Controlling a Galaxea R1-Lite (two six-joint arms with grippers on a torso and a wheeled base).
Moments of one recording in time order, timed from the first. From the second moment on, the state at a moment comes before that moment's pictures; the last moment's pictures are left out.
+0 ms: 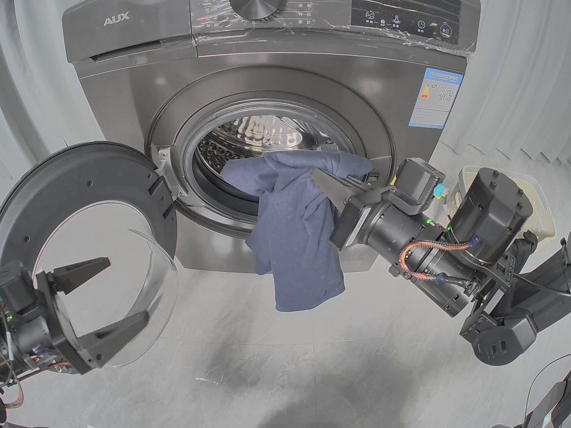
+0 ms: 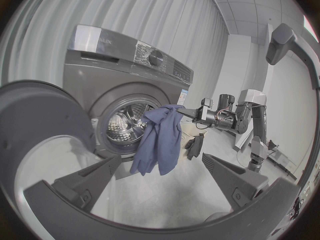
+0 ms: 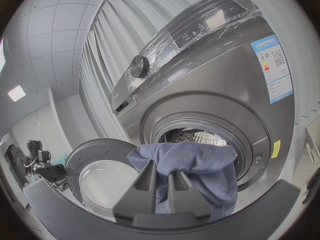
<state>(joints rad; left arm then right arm) -0.30 0.97 -0.23 -0.72 -0.43 -0.01 0.81 1.82 -0.78 -1.30 -0.10 0.19</state>
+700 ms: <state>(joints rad) -0.49 1.57 -0.30 -0.93 -0.39 -0.09 0.84 1.89 -0.82 -1.38 -0.10 0.19</state>
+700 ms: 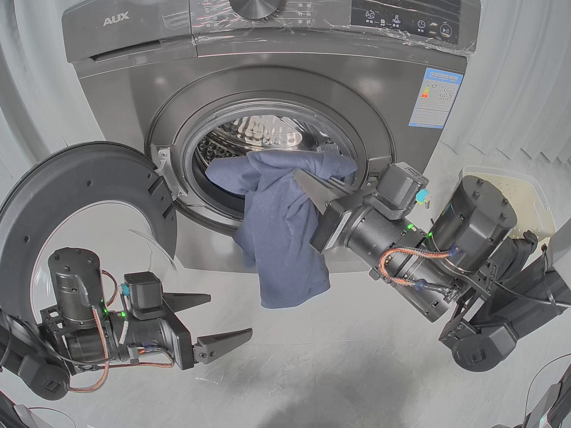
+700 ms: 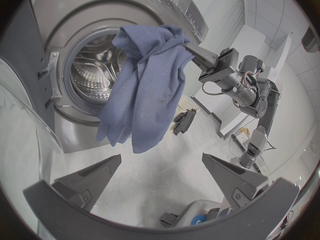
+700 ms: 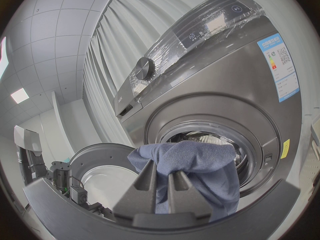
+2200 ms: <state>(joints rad) -0.52 2.11 -0.60 -1.20 -0.39 -0.13 0.86 1.88 -0.78 -1.40 -0.10 0.20</state>
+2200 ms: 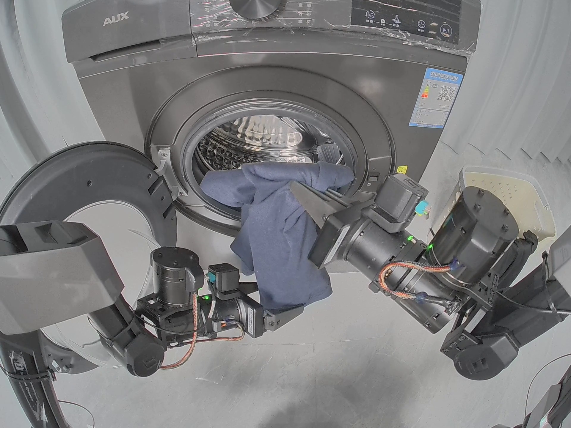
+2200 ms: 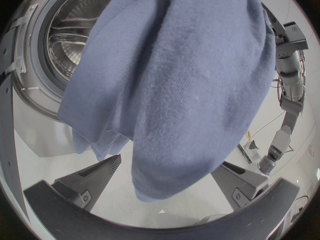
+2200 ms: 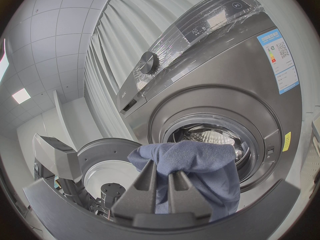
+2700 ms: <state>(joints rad) -0.57 2.12 -0.54 -1.34 -0.39 -0.17 0.85 1.88 -0.76 -1.40 -0.10 0.20</state>
